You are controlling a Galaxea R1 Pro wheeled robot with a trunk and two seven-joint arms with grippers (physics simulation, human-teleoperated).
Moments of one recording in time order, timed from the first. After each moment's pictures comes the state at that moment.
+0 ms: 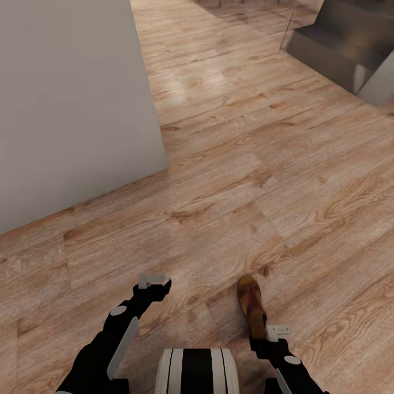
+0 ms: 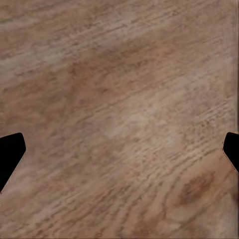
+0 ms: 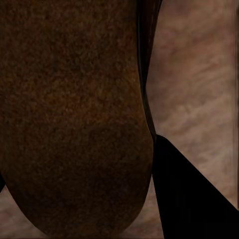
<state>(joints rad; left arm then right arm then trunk) -0.39 -0.02 -0.17 -1.13 0.22 0.29 0.00 -0.33 -0.01 -0.01 -0.70 0.01 0.15 -0.01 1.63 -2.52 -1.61</state>
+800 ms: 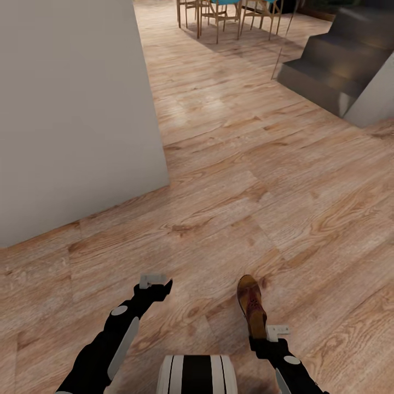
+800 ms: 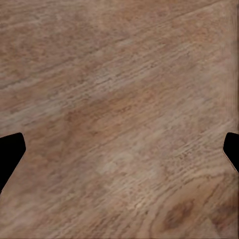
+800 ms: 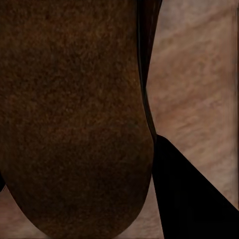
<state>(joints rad) -0.39 -0.02 -0.18 -1.14 0.22 0.29 0.00 -0.33 0.00 -0.01 -0.70 0.01 0.15 -0.02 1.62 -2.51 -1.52</state>
